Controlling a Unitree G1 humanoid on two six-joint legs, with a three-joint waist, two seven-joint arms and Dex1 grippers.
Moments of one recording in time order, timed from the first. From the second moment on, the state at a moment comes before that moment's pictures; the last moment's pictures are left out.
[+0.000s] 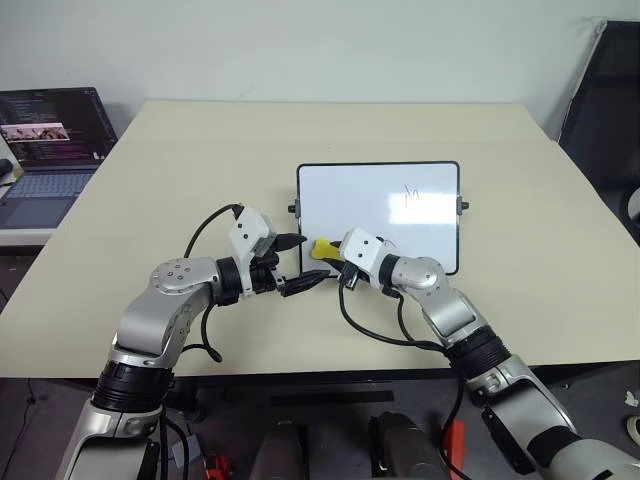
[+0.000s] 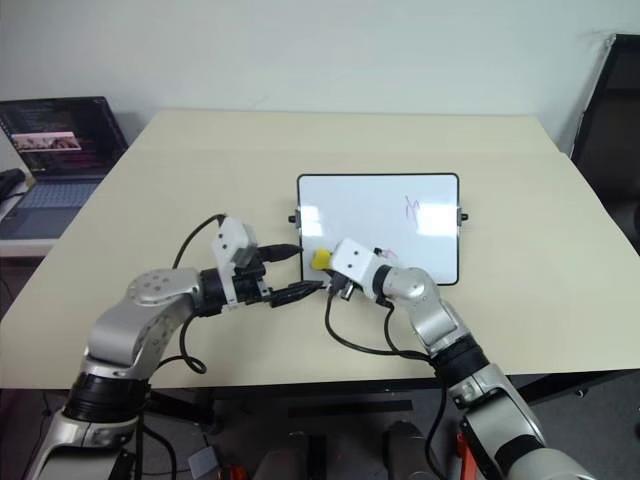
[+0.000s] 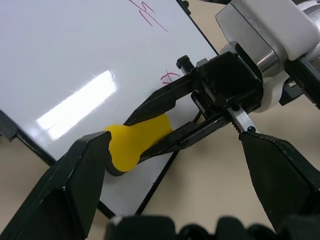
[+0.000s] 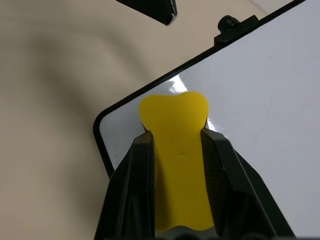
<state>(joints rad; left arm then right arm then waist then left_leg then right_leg) -0.40 0.60 -0.04 -0.16 -0.42 0.54 -0.89 -0.64 -0.21 0.36 0.29 -0.15 0.12 0.61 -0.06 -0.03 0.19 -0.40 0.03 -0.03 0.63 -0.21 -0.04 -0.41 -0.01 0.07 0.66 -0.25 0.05</state>
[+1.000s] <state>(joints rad) -0.45 0.73 0.03 -0.15 -0.44 0.54 -0.99 -0.44 -0.94 -0.16 -0.06 0.26 0.38 1.04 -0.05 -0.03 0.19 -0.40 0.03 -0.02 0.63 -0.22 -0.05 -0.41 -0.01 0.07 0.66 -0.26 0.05</state>
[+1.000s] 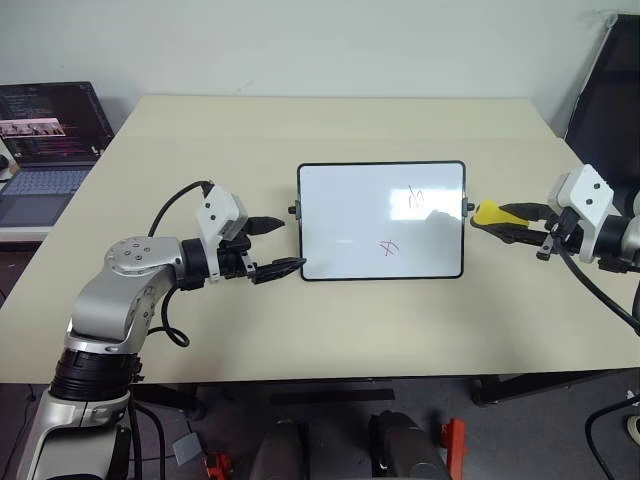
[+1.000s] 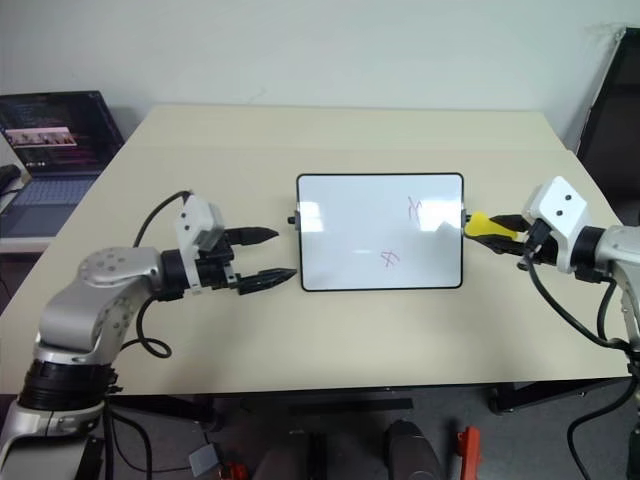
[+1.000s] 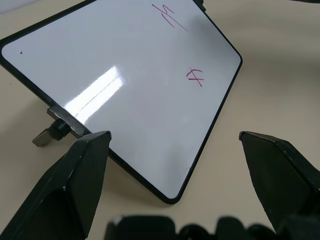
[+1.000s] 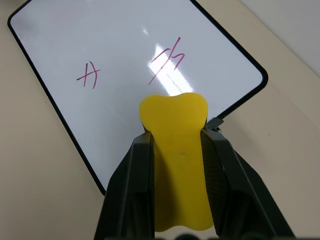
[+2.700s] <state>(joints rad) -0.48 0.72 -0.01 -0.16 -0.41 0.56 -0.97 -0.48 -0.46 0.24 0.18 -0.06 0.02 0.73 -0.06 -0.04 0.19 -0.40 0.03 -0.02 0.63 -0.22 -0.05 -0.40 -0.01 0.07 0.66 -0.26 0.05</state>
